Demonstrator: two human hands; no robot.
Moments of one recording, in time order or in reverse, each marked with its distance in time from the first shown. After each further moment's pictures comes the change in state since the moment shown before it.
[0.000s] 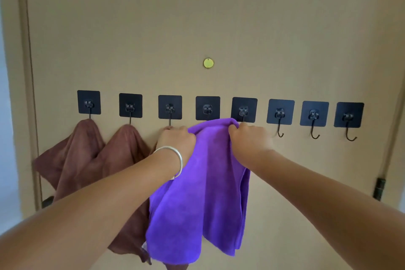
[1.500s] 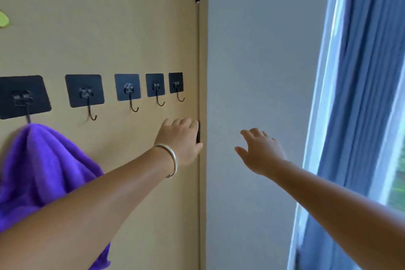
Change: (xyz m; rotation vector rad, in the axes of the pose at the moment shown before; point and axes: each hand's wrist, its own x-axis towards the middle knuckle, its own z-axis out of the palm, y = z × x) left_hand -0.020 0.209 -0.070 -0.704 0.376 0.868; right_hand -0.275 0.128 -0.007 -0.084 -0.197 0.896
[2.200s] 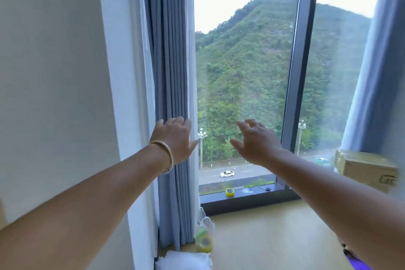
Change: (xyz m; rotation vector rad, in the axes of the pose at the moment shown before) left_hand 0.013 0.368 -0.124 -0.477 0.109 0.614; right_hand -0.286 0.238 -0.240 -0.456 0.016 0.681
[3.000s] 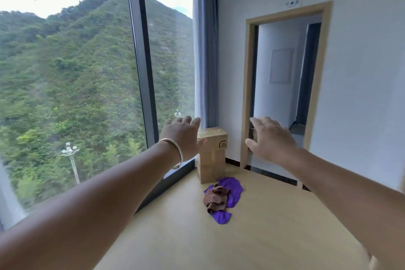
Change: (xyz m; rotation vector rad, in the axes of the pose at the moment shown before) left_hand 0.116 0.486 -0.010 -0.378 0.135 0.673; right_hand -0.220 0.404 -0.126 -0.422 -0.027 0.710
